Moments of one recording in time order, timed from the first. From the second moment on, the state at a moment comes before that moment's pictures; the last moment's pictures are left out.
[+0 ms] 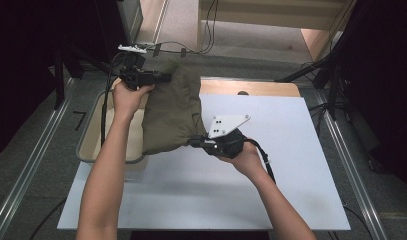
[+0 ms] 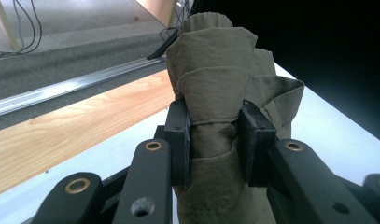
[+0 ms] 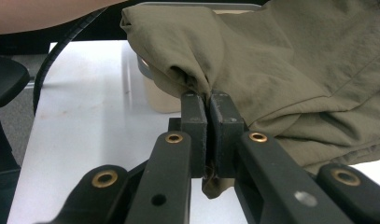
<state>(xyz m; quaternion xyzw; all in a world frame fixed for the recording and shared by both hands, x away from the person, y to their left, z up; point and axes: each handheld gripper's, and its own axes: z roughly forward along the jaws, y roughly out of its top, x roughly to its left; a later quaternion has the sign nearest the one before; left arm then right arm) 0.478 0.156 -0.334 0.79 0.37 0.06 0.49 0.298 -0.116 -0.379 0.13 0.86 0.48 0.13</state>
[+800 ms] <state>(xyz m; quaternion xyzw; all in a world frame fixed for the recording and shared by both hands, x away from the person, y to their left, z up) 0.477 0.192 -0.327 0.78 0.38 0.08 0.49 0.306 -0.073 -0.372 0.10 0.86 0.48 0.13</state>
